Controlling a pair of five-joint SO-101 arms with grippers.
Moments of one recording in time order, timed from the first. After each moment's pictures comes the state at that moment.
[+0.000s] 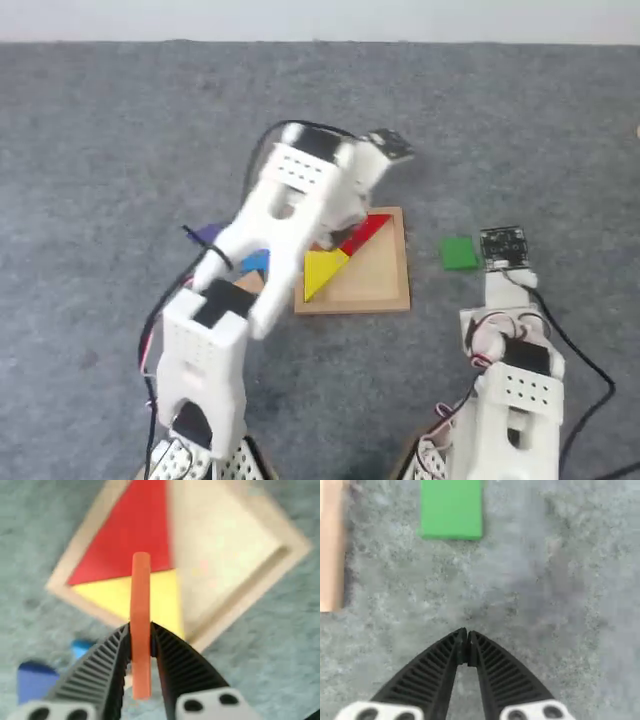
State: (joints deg) left arm 20.7 29.5 -19.4 96.4 -19.0; right arm 11.6 -60.7 83.7 46.1 18.9
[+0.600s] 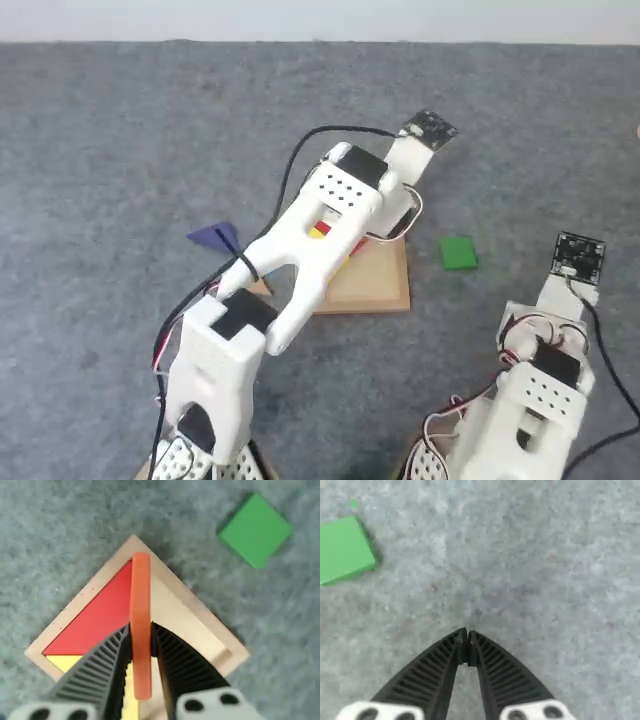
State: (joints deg) left arm 29.3 30.1 -19.4 80.2 -0.7; right arm 26.2 -60.7 81.2 44.7 10.5
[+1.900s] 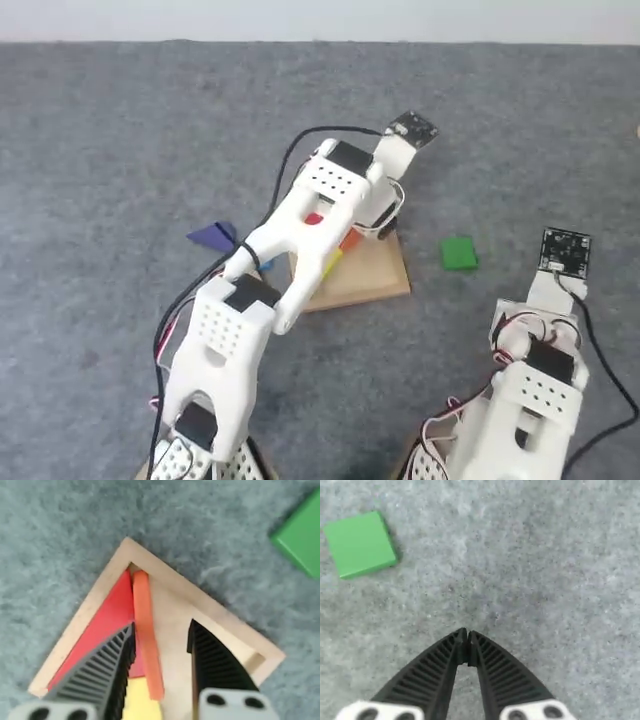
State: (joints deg) left arm 24.8 39.3 -25.3 78.3 -6.8; right arm 22.9 -60.7 81.2 44.7 11.2
